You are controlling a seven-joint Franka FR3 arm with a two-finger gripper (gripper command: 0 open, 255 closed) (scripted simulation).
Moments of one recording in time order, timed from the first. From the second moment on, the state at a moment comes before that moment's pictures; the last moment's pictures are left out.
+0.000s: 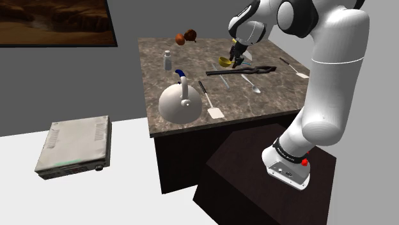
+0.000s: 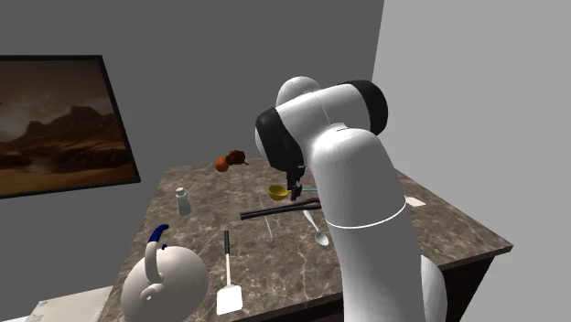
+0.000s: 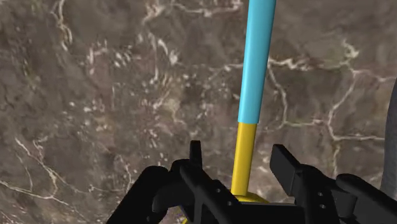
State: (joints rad) arm 0.06 0.44 -0.74 -1.98 0.57 2.40 -1.99
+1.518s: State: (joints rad) arm 0.12 0.34 -0.82 -1.93 0.45 2.28 -1.90
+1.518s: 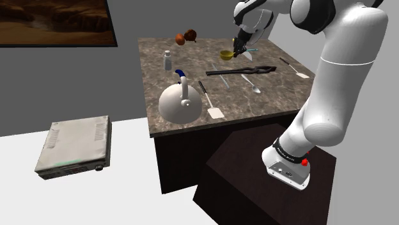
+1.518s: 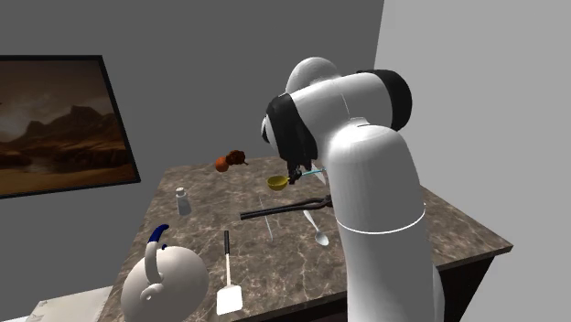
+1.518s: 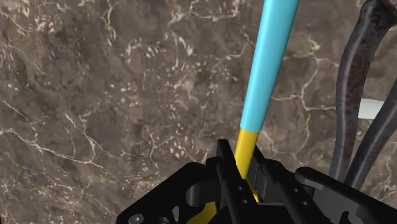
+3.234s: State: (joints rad) arm 0.17 0.20 -0.89 -1.73 0.28 1.99 -1.77
